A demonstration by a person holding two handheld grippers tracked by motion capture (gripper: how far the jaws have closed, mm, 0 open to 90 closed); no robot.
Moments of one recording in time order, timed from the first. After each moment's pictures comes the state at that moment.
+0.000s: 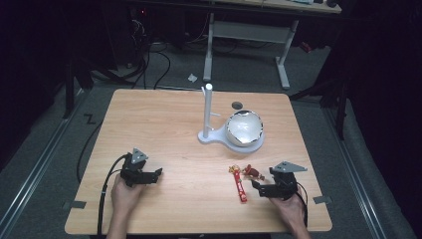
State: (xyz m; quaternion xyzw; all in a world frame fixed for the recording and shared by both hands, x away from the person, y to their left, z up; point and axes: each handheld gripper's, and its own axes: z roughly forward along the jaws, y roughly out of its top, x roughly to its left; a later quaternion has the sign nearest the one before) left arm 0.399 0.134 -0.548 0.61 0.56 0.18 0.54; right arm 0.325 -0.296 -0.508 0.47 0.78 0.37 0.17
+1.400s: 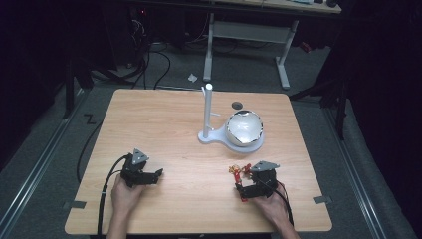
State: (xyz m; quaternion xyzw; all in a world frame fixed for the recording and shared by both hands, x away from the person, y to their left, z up) left arm 0.396 0.132 -0.548 0.61 0.55 0.17 0.54; right arm 0.343 -0.250 -0.531 0.45 0.82 0.30 0.18
